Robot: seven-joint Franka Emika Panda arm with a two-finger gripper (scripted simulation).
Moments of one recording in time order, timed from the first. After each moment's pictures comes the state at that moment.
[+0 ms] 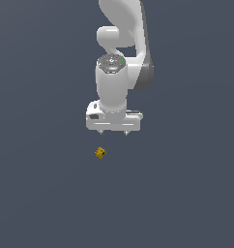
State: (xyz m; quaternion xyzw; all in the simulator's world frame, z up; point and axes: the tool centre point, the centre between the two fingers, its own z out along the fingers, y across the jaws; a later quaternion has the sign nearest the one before) arm 0.009 -0.013 0.177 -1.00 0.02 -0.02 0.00
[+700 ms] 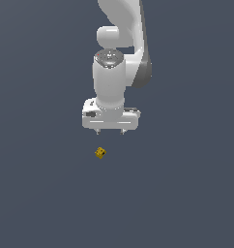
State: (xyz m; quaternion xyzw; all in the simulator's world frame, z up) arm 0.012 -0.026 0.189 -1.00 0.01 -0.03 -0.01
